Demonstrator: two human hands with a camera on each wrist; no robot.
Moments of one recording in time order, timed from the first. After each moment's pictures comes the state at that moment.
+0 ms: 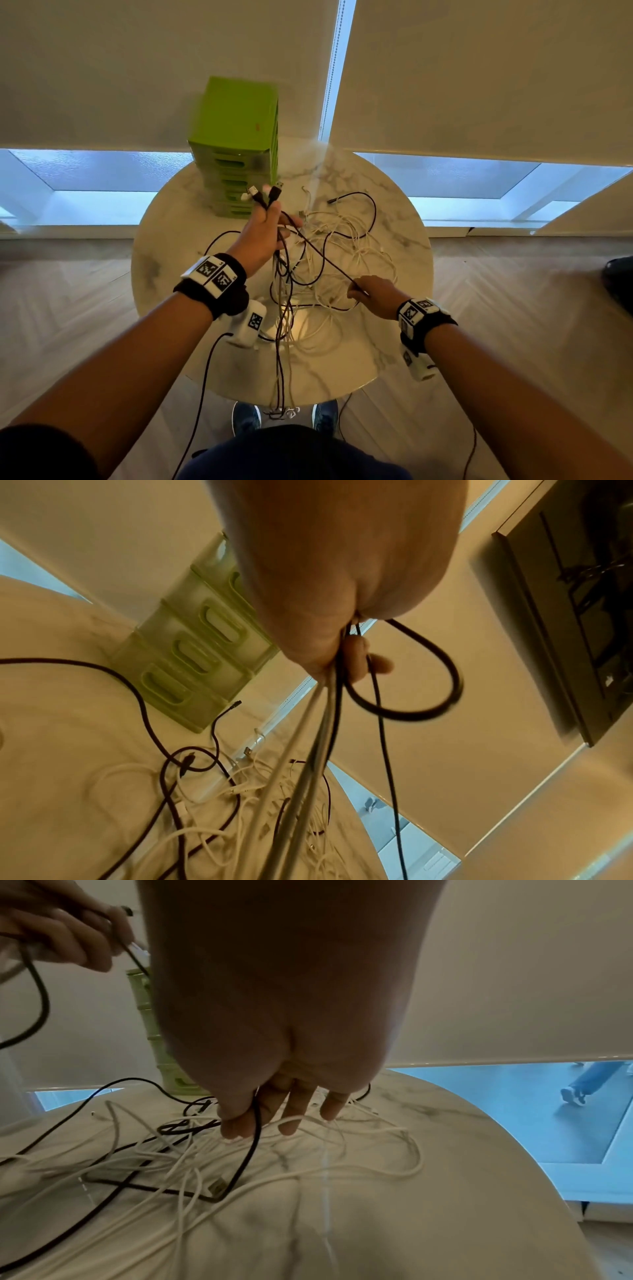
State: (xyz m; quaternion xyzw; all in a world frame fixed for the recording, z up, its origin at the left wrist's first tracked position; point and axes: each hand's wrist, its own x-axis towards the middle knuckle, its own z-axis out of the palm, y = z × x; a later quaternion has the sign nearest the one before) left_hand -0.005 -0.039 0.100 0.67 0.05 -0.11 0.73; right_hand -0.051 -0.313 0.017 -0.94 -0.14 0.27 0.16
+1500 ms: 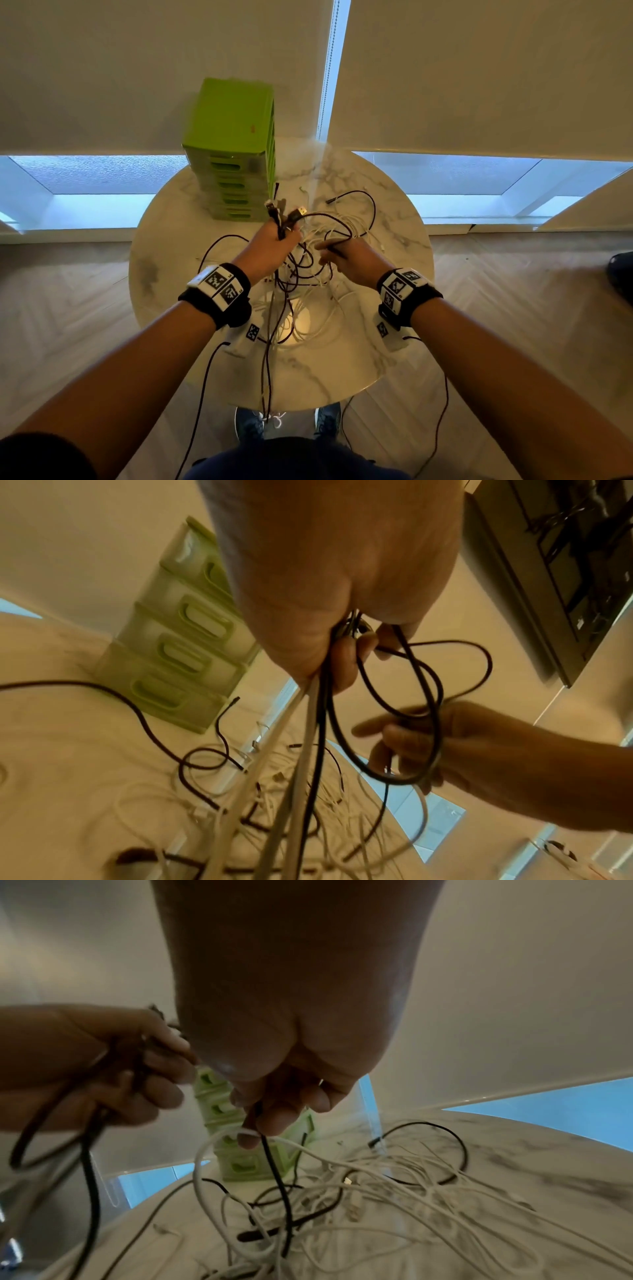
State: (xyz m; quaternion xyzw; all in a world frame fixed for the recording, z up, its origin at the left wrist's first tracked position) left_hand -0.009 -0.046 0.092 0.79 0.01 -0.15 0.60; right_hand -0.004 -0.262 0.065 -0.92 -0.18 0.13 0.33
